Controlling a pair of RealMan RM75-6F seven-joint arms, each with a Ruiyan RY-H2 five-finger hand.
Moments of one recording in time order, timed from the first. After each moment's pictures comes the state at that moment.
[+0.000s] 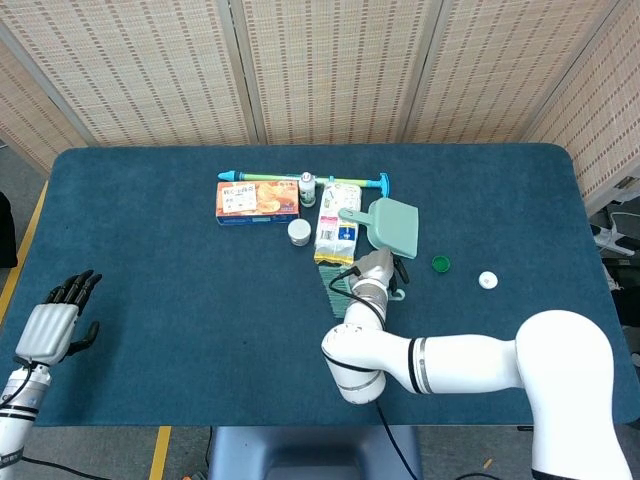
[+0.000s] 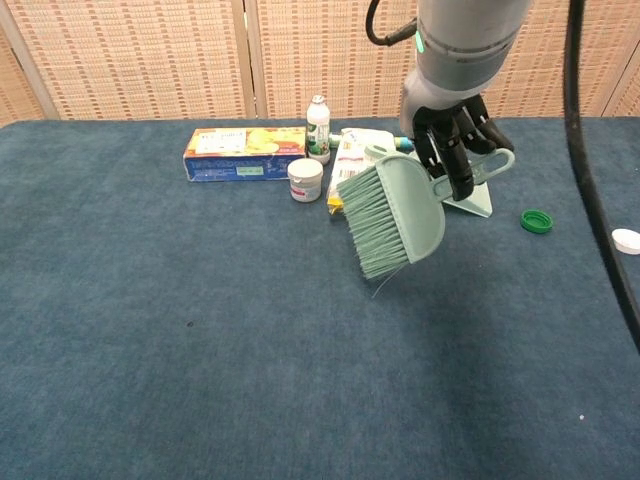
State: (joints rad) left arm -0.30 -1.26 -0.05 -1.28 1.42 1.22 -0.07; right arm 1.52 -1.48 0.51 -1.62 0.77 1.38 -1.84
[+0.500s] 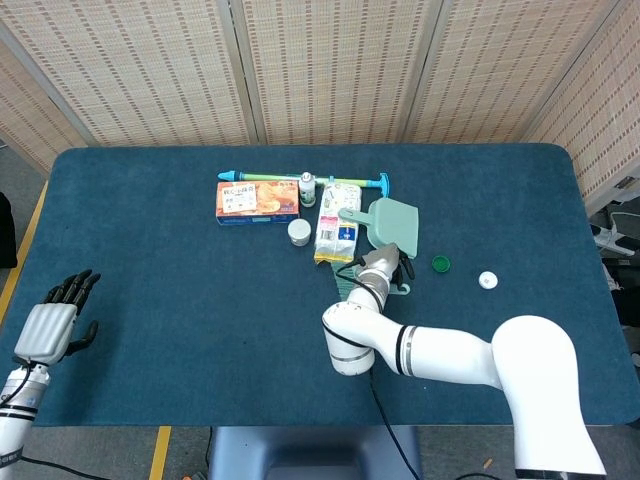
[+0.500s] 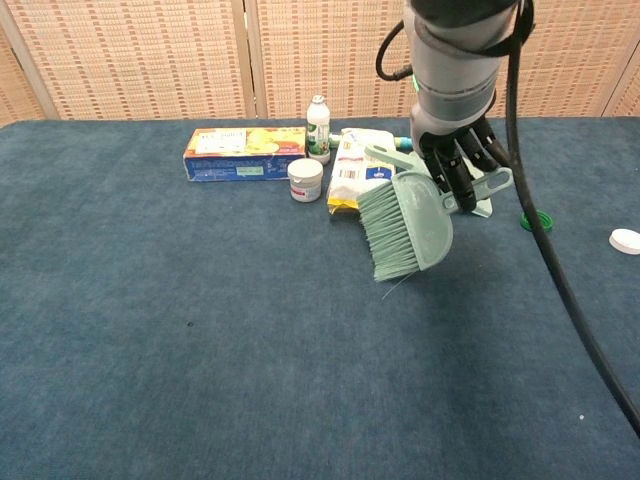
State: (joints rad) left arm -0.30 -1.27 -0.06 -1.27 1.41 1.22 -0.07; right arm 1.46 -1.62 0.54 -1.36 0.72 1.35 -1.97
